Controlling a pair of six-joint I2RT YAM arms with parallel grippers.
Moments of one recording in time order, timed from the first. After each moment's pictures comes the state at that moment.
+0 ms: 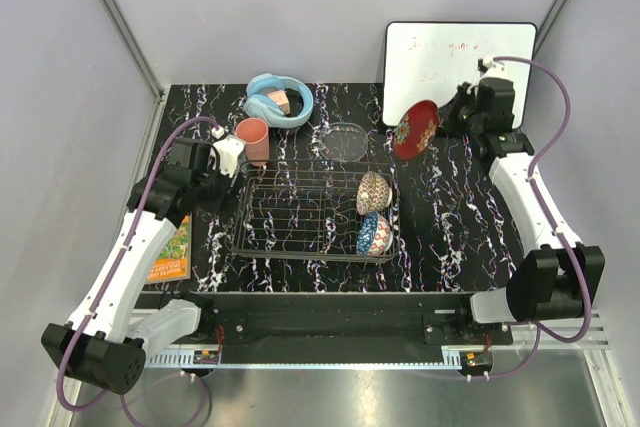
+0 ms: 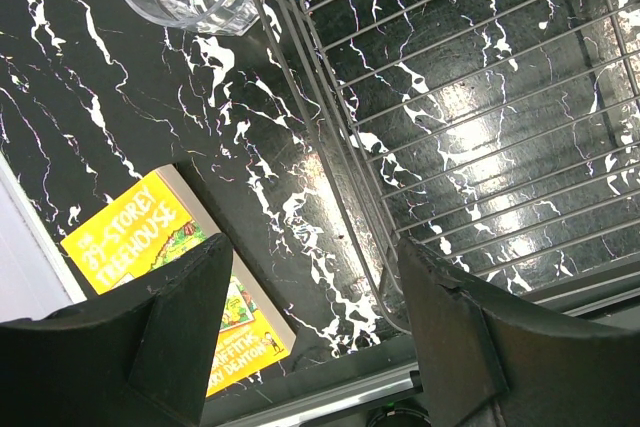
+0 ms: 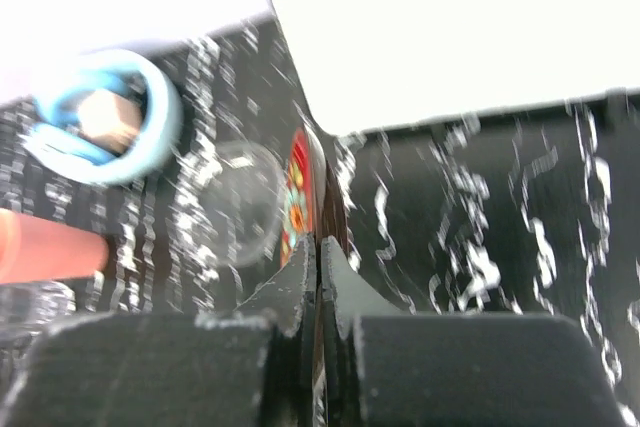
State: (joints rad) left arm -0.28 1.02 1.10 -0.96 0.01 0.21; right arm 0.06 1.40 1.24 -0.25 -0.07 0.40
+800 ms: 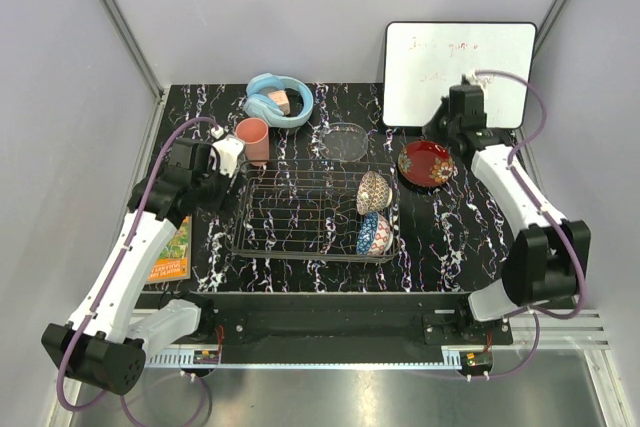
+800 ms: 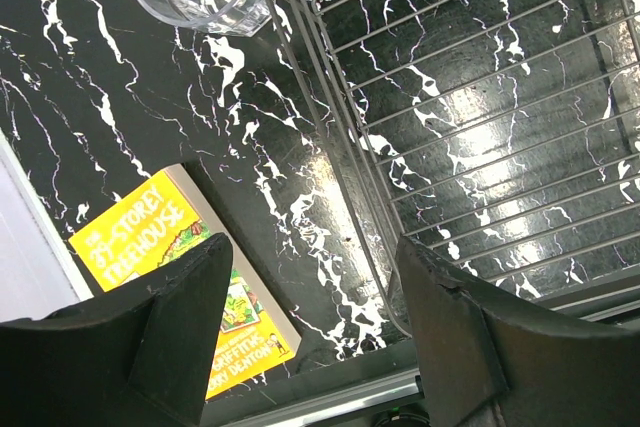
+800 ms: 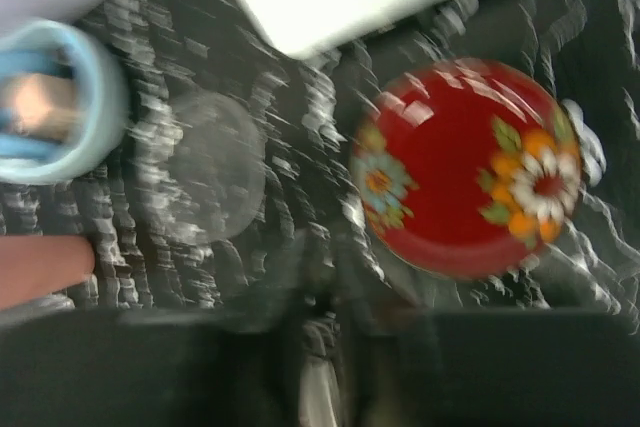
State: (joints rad) left arm -0.28 1.02 1.09 -0.95 -0.01 0.21; right arm 0.17 1.49 1.29 -0.36 0.08 0.57
